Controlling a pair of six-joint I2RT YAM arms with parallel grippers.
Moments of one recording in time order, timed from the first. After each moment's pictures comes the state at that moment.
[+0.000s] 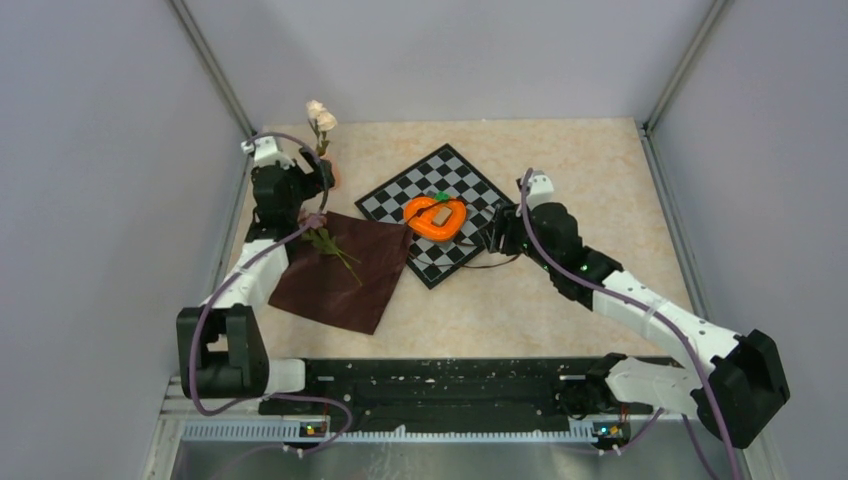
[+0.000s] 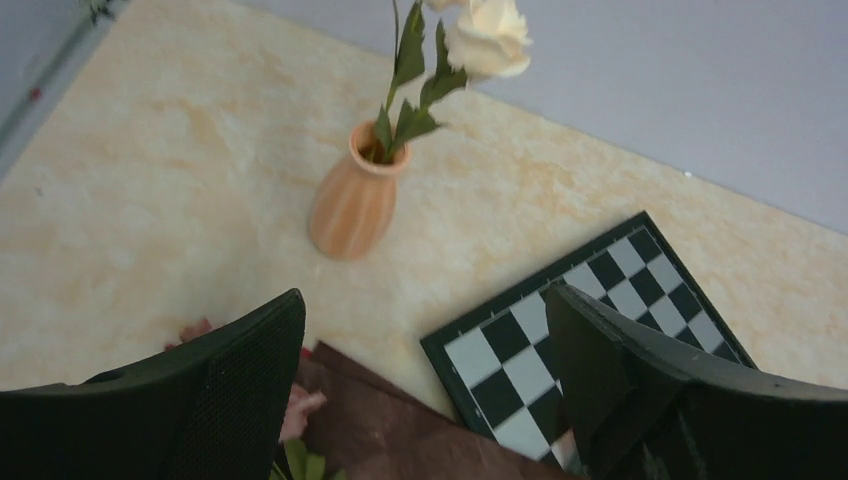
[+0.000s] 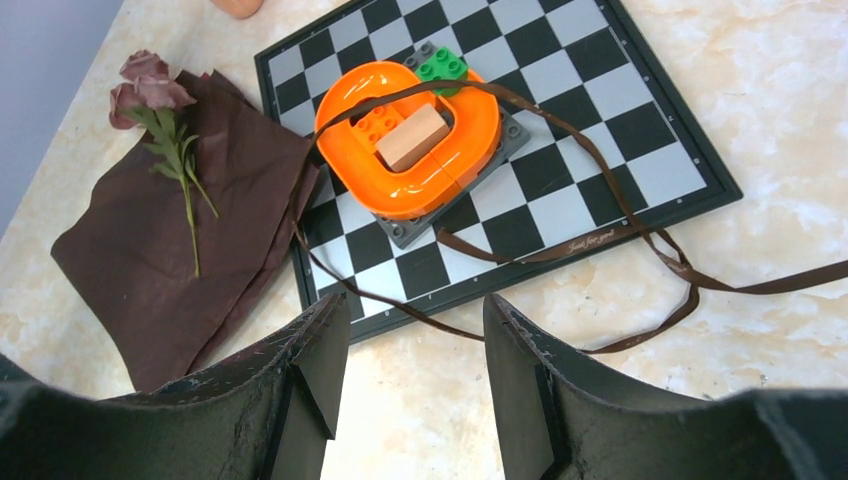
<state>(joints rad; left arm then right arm) 0.02 1.36 0.83 0.41 0.00 -0.36 0.66 1.09 0.76 -0.04 0.14 0.40</state>
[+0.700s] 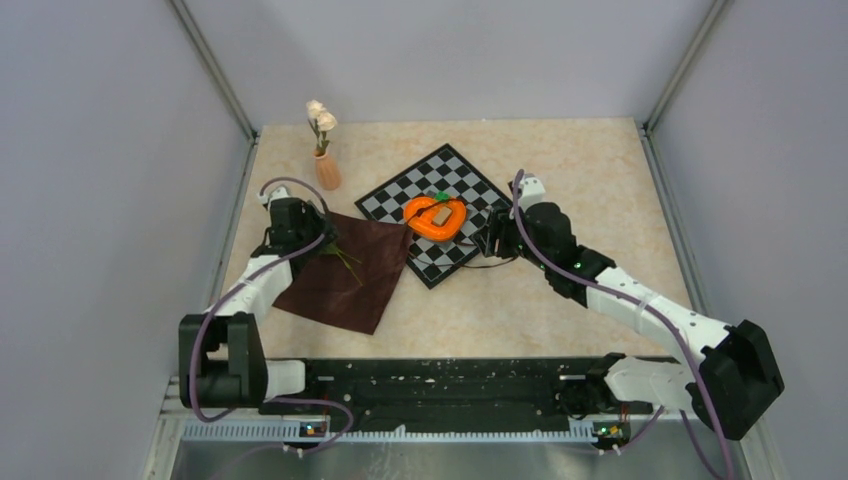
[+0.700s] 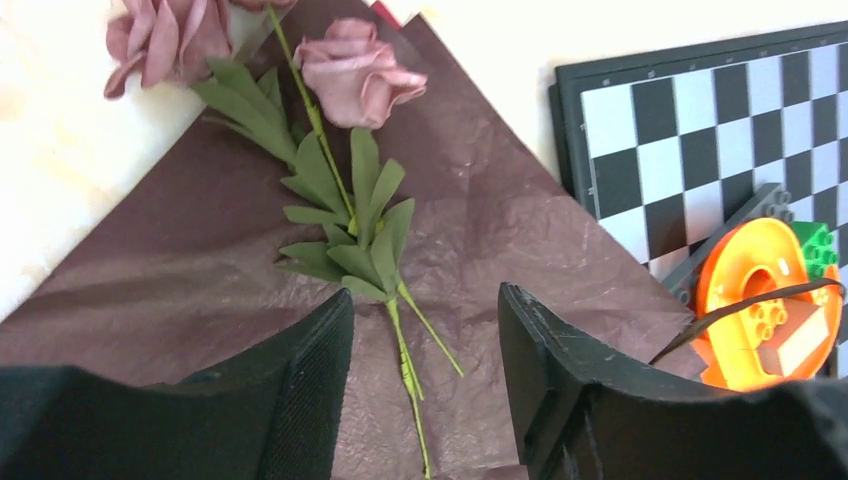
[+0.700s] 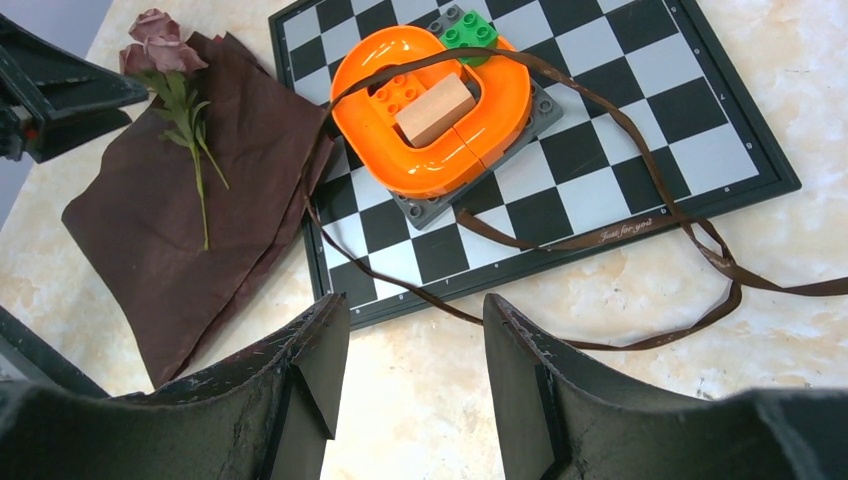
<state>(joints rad) 0.01 1.28 0.71 -0.10 -0.01 -0.62 0.66 1.14 0.76 -0.02 0.06 0.40</state>
